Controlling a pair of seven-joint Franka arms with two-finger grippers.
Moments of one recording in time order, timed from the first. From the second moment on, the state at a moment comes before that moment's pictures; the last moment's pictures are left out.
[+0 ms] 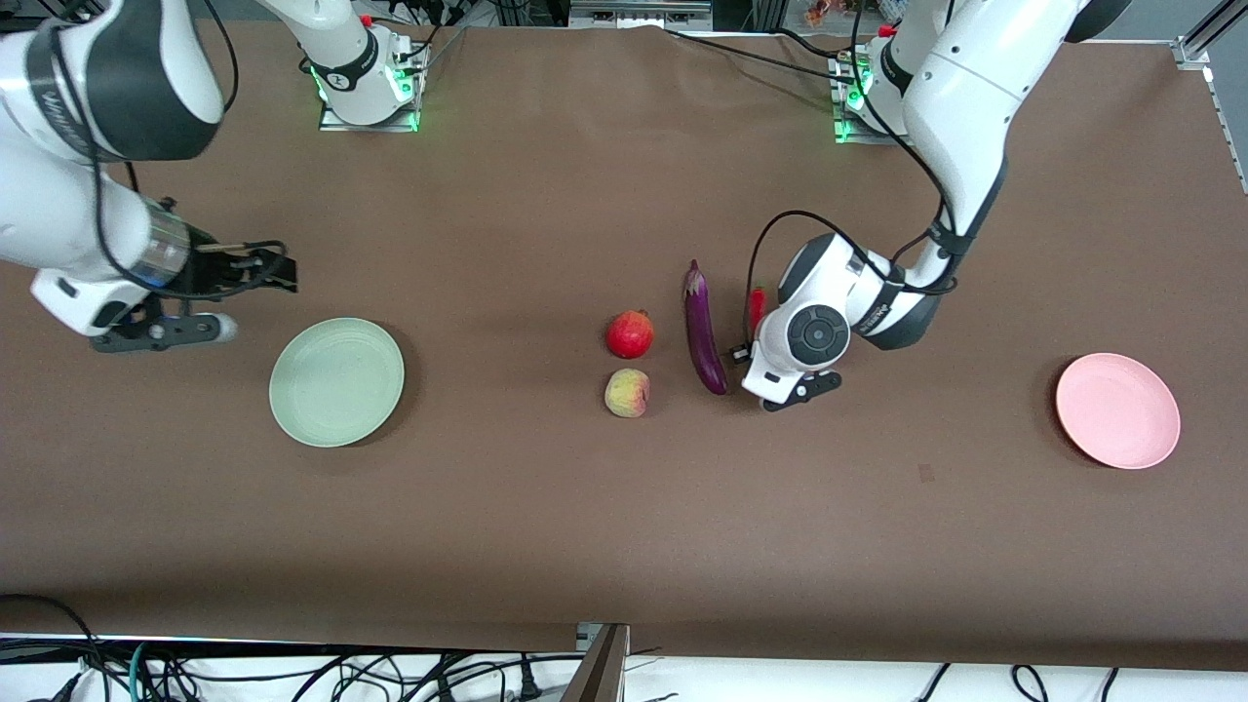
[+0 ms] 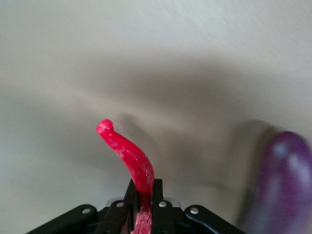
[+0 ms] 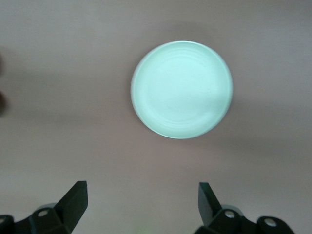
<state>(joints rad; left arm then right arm) -0.19 0.66 -0.28 -1.68 0.15 1.99 -0.79 0.21 0.24 -0.03 -1.56 0.05 1.62 0.07</state>
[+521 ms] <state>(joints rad) -0.08 0.62 -0.25 -1.58 0.49 1.69 -0.39 0.54 0.46 -0.02 -1.56 0.14 1.97 0.68</state>
